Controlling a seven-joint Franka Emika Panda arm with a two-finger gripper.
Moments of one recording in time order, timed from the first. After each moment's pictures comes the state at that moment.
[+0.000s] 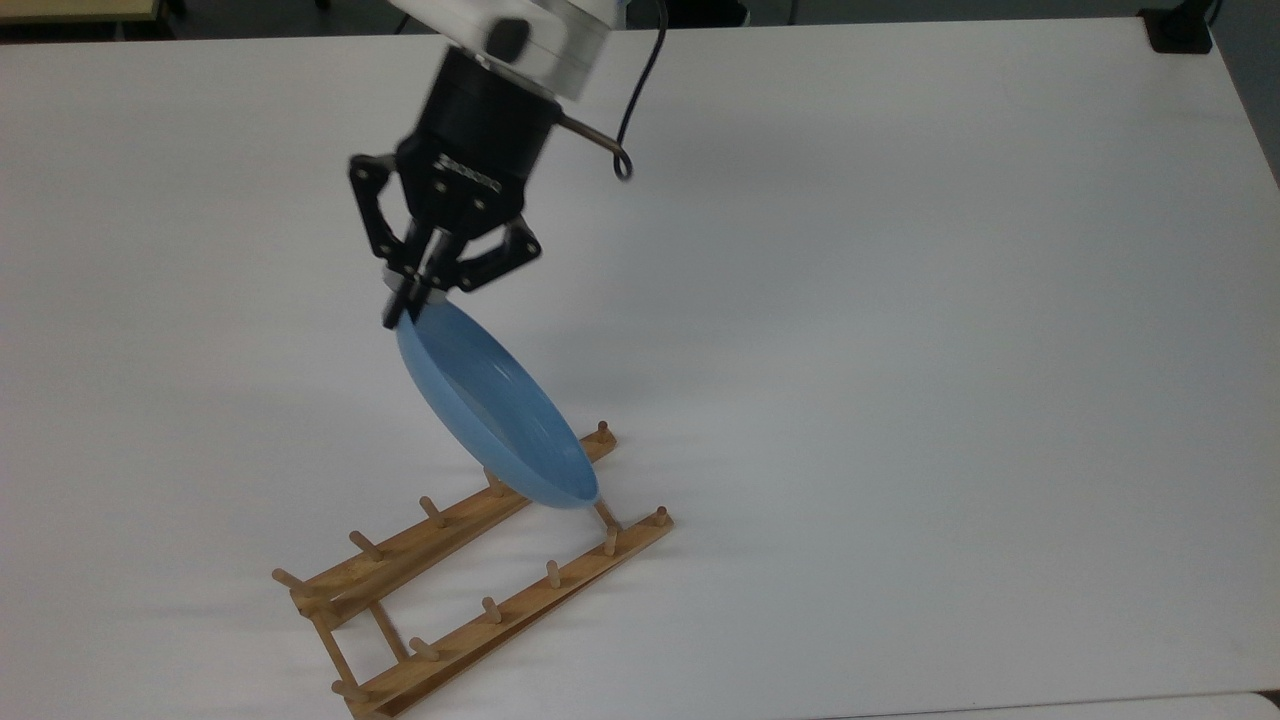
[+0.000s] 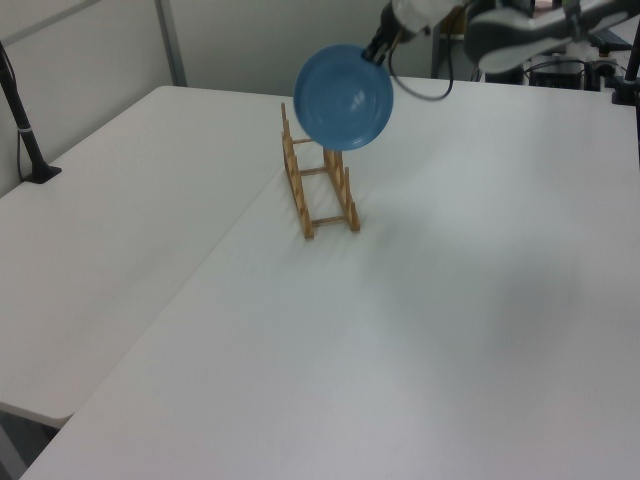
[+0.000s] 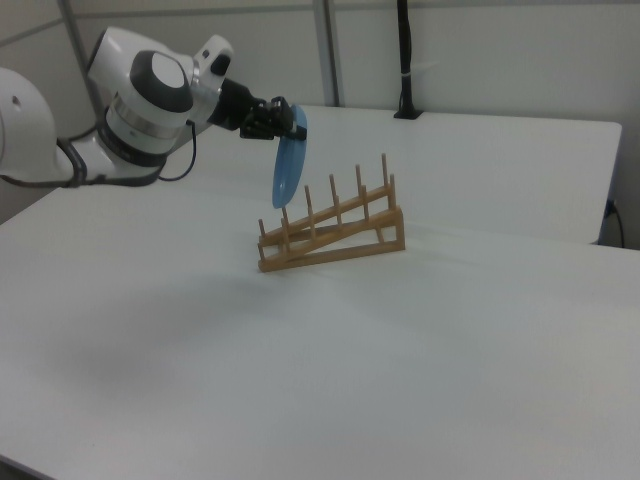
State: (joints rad) arm 0.04 0.23 0.00 -1.65 -0.94 2.50 0.54
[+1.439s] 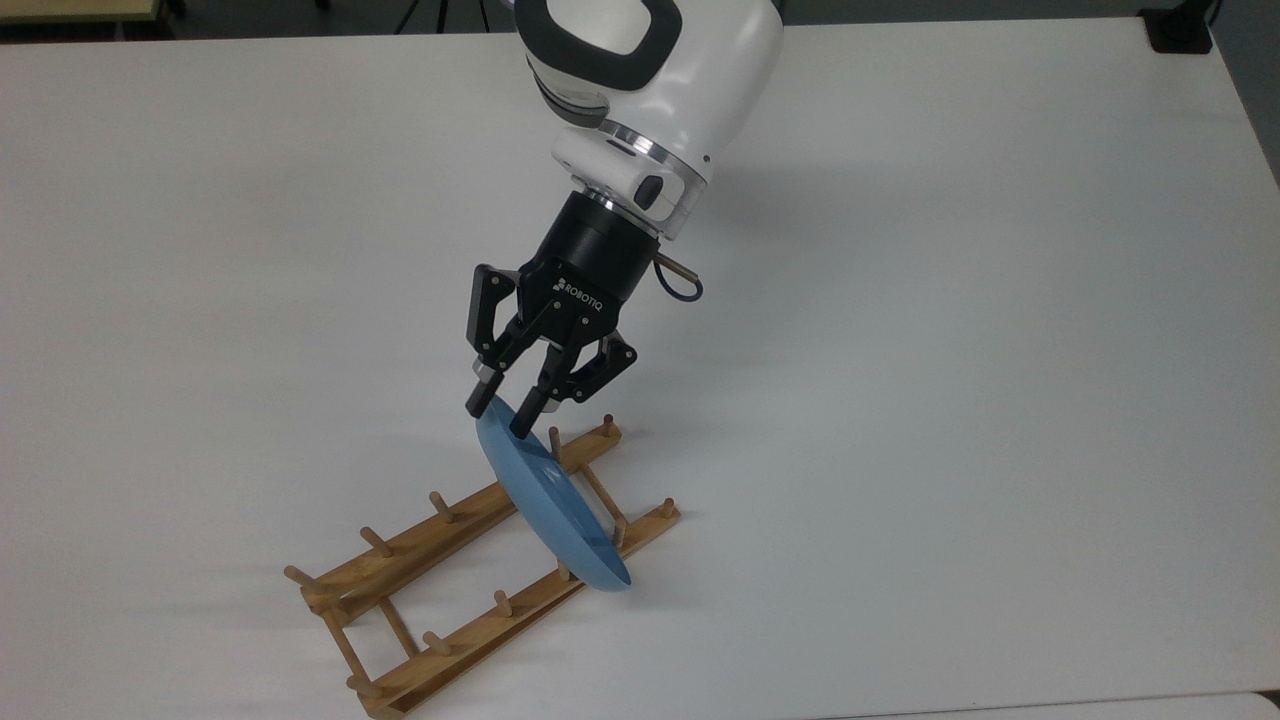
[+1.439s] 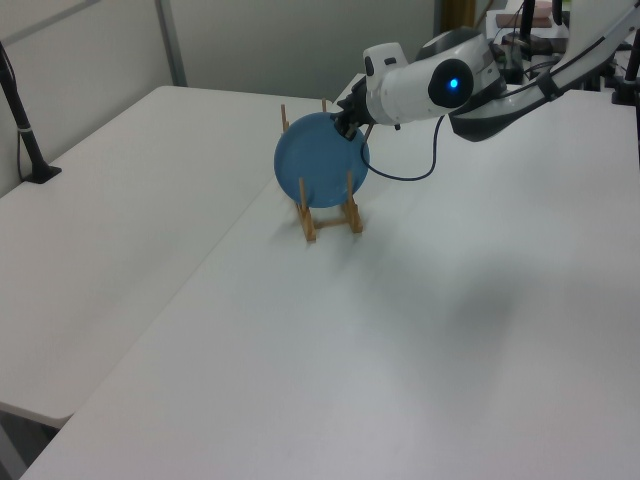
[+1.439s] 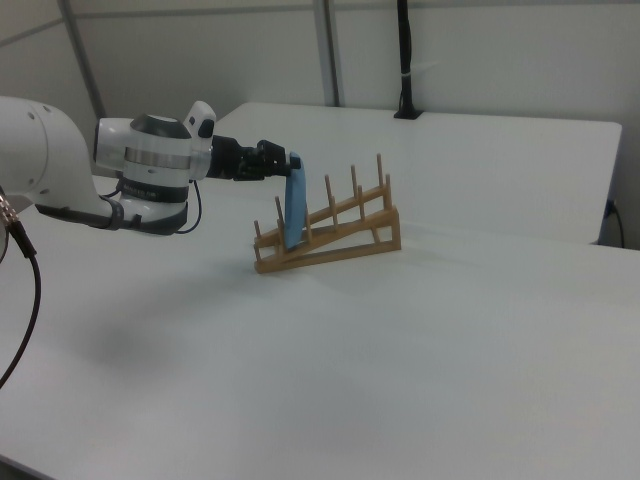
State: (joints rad) arm 0.10 0.40 0.04 -1.65 -1.51 2.50 1.07
